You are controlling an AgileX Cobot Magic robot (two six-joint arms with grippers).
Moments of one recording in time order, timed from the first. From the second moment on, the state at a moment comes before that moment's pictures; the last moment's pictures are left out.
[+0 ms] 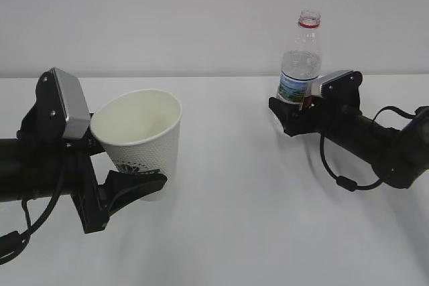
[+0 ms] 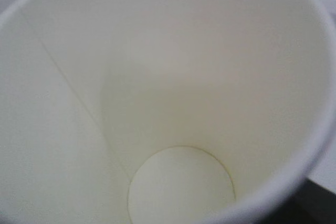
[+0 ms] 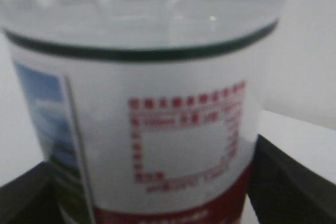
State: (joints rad) left arm -0.36 1.56 -0.50 1.00 -0.75 -0.41; right arm 0.07 2.36 -1.06 -0.49 -1.11 0.13
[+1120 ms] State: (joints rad) left arm -0.39 1.56 -0.50 1.06 -0.80 -0.50; right arm 0.07 2.20 -0.92 -0.62 -1.05 0.15
